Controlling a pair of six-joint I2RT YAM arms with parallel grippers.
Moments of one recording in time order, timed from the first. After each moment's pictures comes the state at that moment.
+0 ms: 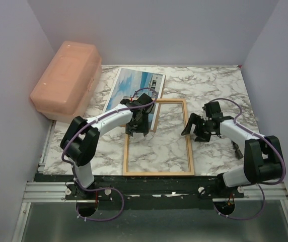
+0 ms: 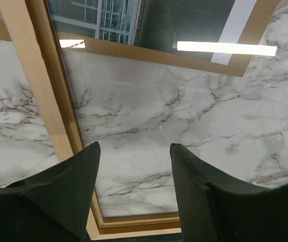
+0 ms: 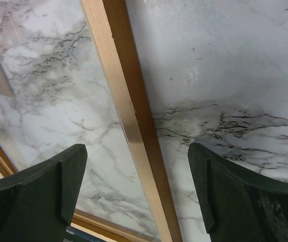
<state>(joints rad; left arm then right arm) -0.70 1.75 1.28 -0.82 -0.09 -0.70 0.17 1.44 0.74 -0.41 -0.29 0.52</state>
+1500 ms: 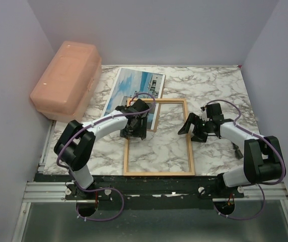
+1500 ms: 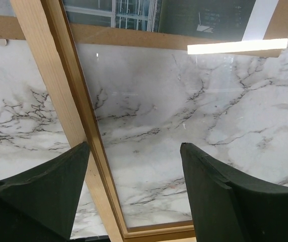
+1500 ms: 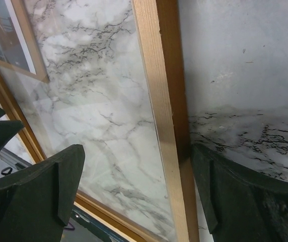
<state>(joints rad) -0.68 1.72 1.16 -0.72 -0.06 -0.60 0.16 1.45 0.68 -0.29 -0.43 0.55</state>
